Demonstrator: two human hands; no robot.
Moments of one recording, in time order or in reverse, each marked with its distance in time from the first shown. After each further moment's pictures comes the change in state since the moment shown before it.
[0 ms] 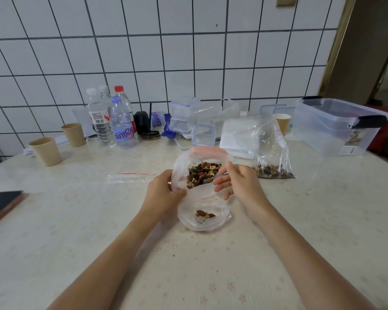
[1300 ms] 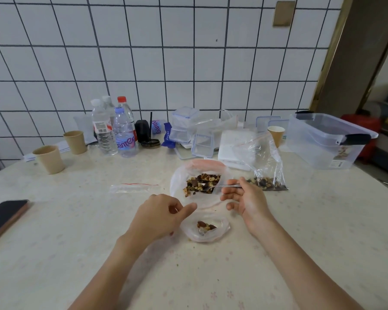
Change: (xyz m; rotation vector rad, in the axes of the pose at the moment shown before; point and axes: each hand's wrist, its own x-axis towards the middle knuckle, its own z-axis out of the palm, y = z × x) left_hand -0.025 0.009 -0.033 0.334 -0.228 0.067; right_hand -0.007 -0.005 -0.010 0.414 0.082 0.236
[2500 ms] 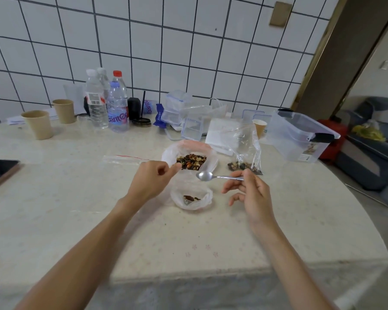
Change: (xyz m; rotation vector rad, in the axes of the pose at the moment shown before) left_hand 0.000 0.007 0.003 -0.327 0.252 0.066; right_hand -0.091 -0.012 -0.038 -0.254 -0.045 -0.419
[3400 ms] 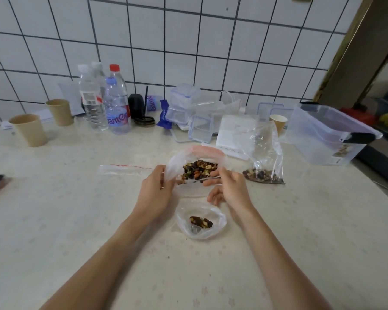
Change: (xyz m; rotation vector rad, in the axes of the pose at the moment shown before) left_hand 0.027 -0.027 0.025 -0.092 0.069 -0.154; right_hand 0.098 0.055 0.066 -0.042 -0.086 0.356
